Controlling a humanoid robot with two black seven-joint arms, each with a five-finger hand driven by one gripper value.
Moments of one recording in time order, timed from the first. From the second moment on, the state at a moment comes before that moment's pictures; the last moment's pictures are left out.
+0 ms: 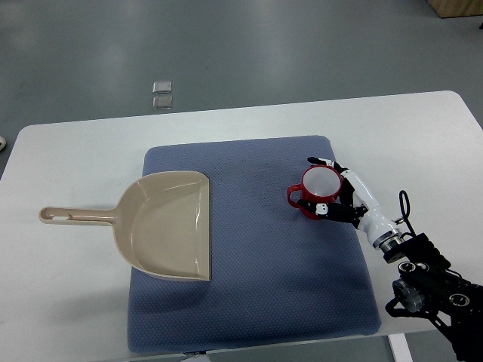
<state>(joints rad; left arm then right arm) -0.03 0.00 -0.06 -0.14 0.08 -0.04 0.09 0.28 -0.21 0.80 0.98 -0.93 -0.06 0.61</state>
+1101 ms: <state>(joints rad) -0.03 0.00 -0.06 -0.14 0.08 -0.04 0.09 0.25 -0.10 0.79 0.98 -0.90 -0.05 0.61</state>
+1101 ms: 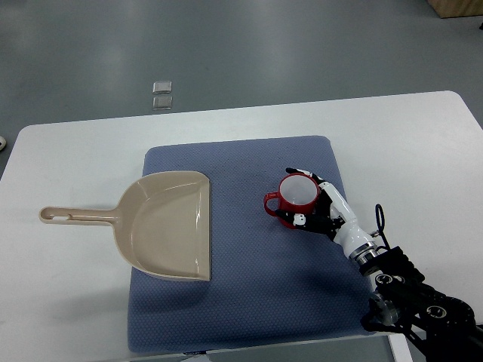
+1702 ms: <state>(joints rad) -0.03 0.00 -0.06 -0.14 0.08 -0.04 0.09 0.25 -0.06 0.78 0.98 -0.91 -0.06 0.61</state>
